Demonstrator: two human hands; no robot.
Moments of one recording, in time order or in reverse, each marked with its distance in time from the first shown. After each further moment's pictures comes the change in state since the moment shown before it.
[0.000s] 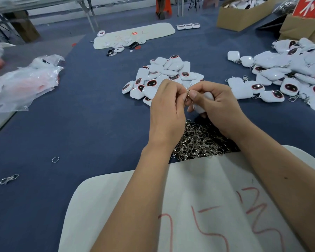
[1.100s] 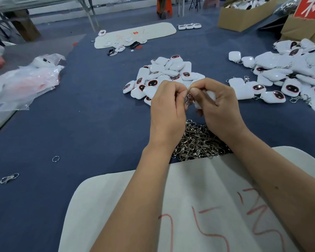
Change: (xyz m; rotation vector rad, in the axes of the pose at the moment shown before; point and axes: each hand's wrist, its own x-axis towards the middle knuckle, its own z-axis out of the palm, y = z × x) left_hand 0.000 0.002 -0.001 -0.058 0.035 -0.034; right_hand -0.010 -0.015 0.016 -0.060 0.141 -0.119
